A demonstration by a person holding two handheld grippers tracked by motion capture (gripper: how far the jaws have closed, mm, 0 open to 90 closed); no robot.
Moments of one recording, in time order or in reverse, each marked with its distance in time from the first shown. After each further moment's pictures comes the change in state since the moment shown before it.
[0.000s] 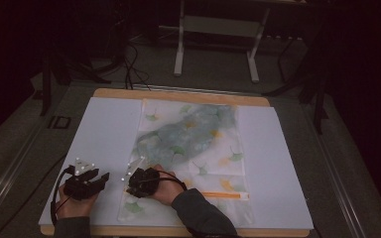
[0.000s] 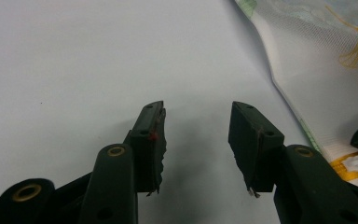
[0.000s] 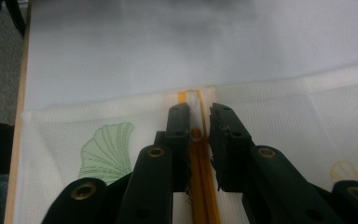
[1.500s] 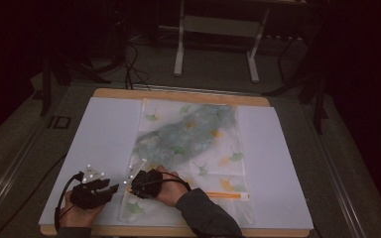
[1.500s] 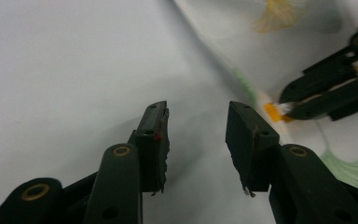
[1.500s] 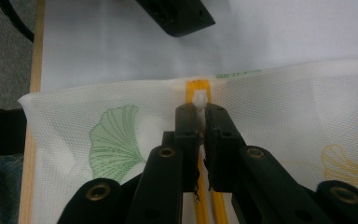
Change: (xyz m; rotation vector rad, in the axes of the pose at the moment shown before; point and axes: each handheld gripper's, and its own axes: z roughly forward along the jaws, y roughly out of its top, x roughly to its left) left arm -0.032 -0.003 -0.017 0.069 -0.148 0.079; right arm 0.008 -0.004 -0.014 0.023 -0.018 -0.034
